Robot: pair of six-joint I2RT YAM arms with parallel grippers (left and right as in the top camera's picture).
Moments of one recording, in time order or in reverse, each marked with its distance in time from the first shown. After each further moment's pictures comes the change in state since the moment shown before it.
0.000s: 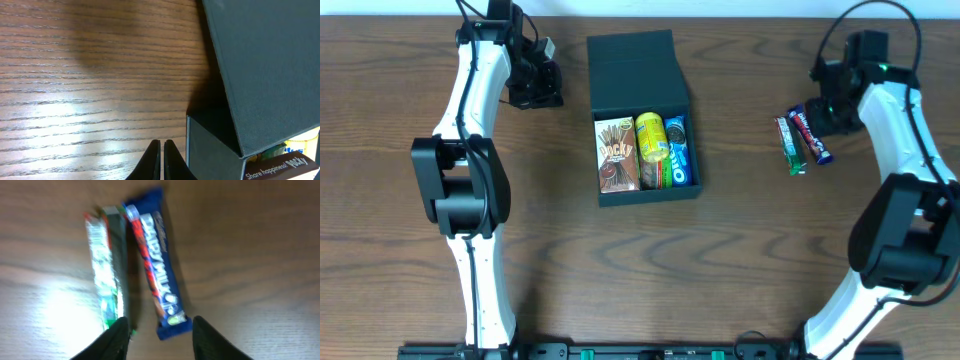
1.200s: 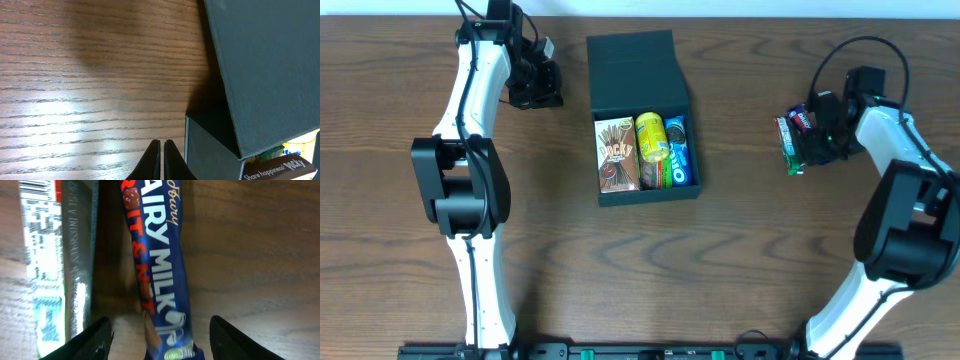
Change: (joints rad) left arm 0.000 0.000 0.000 0.001 0.000 -0.022; right arm -0.047 0.056 -0.189 0.217 -0.043 -0.162
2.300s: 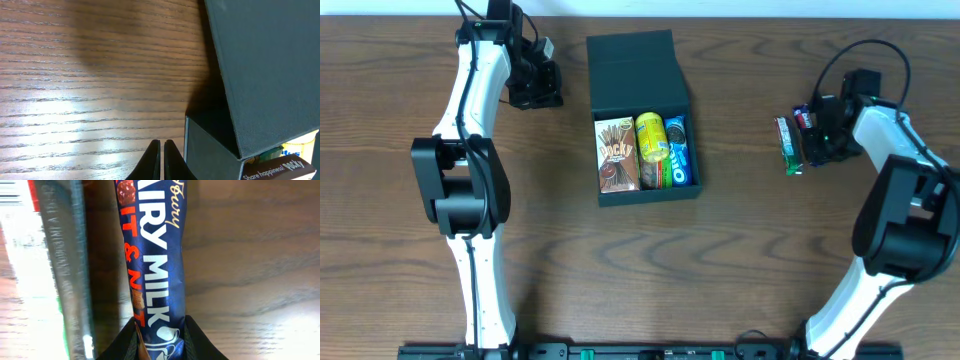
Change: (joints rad) left arm 0.000 0.000 0.000 0.000 0.000 -0.007; right arm 0.010 0.026 0.013 -0.035 -0.024 0.174
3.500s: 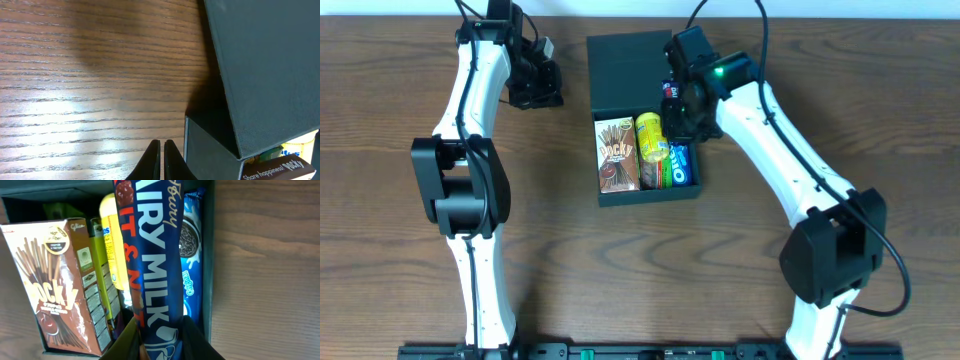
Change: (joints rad) left arm 0.000 0.000 0.000 0.000 0.000 0.000; right arm 0.679 -0.079 0.410 -0.426 -0.019 0.768
